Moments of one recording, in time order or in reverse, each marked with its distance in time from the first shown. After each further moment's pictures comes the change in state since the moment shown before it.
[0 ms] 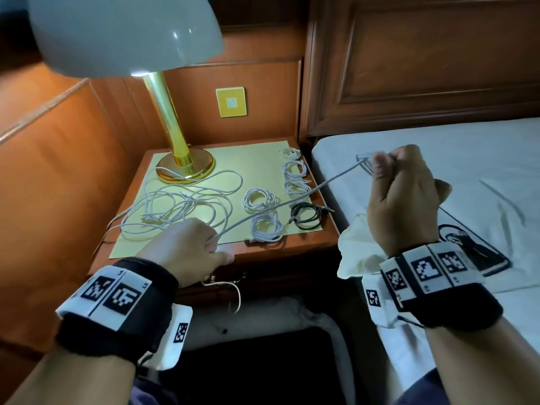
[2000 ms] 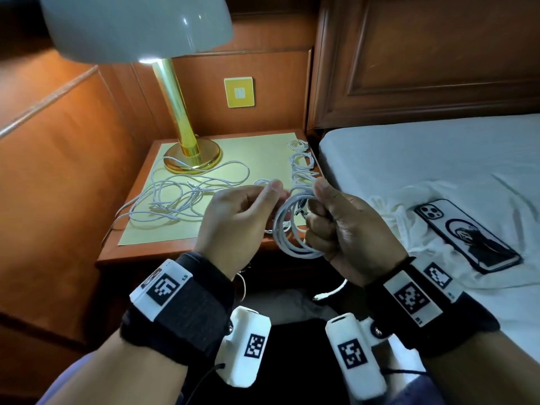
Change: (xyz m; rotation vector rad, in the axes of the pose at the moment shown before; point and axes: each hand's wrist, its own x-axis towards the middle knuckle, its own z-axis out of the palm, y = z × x) left_hand -0.014 0.063 0.022 -0.976 0.369 0.291; right_hand -0.041 -0.064 -0.006 1.391 -0.845 0.723
